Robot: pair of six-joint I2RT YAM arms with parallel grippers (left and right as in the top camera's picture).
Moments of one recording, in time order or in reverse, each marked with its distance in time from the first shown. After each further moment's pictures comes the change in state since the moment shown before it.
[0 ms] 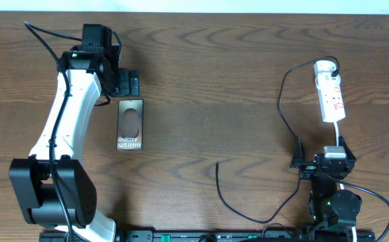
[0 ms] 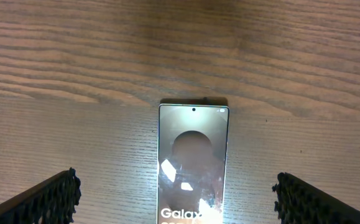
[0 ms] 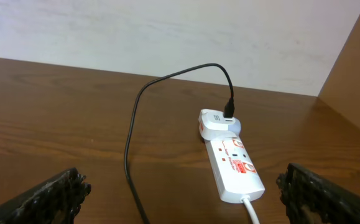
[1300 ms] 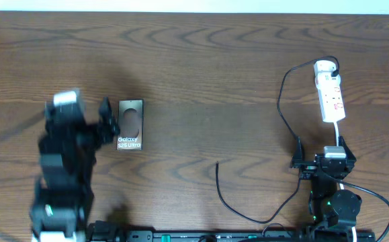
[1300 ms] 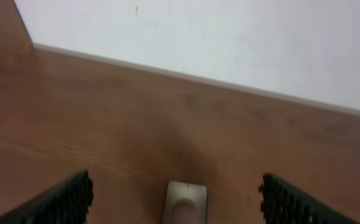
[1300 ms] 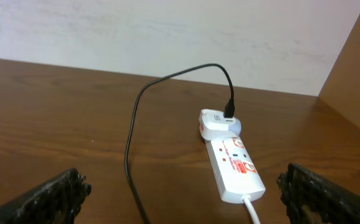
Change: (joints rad) left arm 0.000 -1.014 -0.686 0.537 -0.085 -0.115; right arm 0.000 0.000 0.000 0.000 0.000 0.000
